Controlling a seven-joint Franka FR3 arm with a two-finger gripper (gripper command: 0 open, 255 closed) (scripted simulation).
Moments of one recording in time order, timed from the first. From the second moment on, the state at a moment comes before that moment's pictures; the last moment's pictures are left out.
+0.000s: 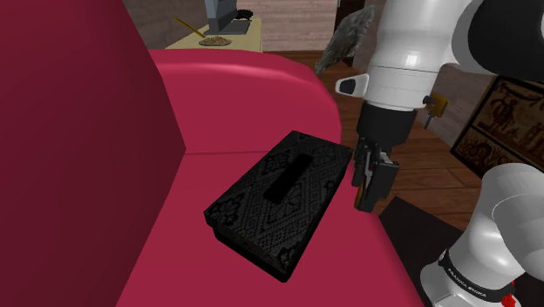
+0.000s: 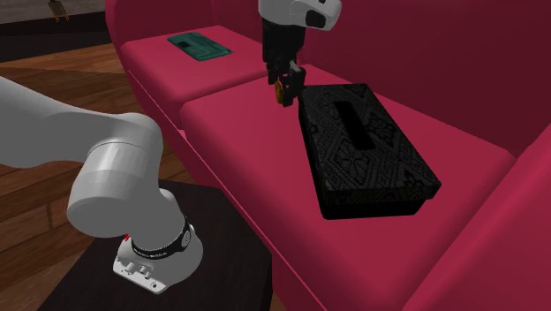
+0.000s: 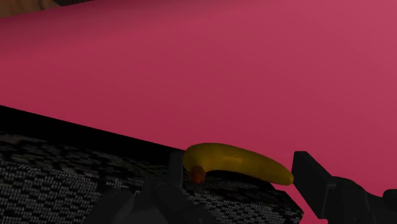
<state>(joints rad) 0.39 -0.80 0.16 -2.51 0.36 1.74 -0.16</state>
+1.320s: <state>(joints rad) 0.32 -0.32 0.08 -2.07 0.27 1.76 -0.26</state>
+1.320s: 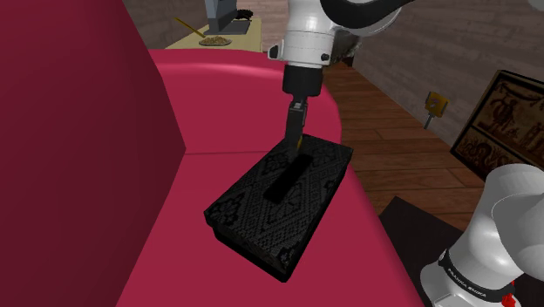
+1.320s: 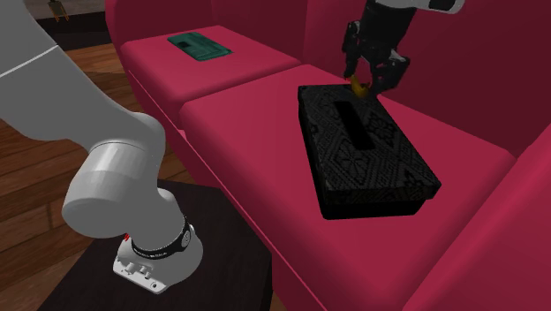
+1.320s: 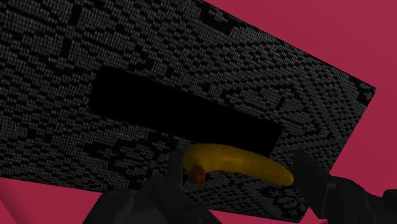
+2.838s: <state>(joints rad) 0.32 -0.29 0.09 -2.21 0.28 1.92 -0.30</state>
